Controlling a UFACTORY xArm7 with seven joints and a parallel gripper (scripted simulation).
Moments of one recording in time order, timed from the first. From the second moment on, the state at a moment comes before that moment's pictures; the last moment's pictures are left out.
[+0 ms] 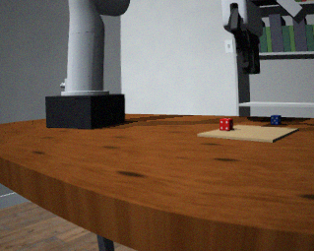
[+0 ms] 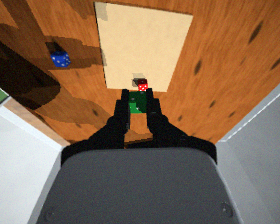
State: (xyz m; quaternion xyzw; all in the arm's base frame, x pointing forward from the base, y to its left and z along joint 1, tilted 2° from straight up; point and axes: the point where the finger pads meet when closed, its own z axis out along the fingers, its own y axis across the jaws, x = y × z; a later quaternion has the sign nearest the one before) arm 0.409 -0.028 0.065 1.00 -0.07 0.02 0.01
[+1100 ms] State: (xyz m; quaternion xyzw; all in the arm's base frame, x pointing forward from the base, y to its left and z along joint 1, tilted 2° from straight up) arm 0.414 -0.036 0.025 1.00 -0.04 0.02 0.00
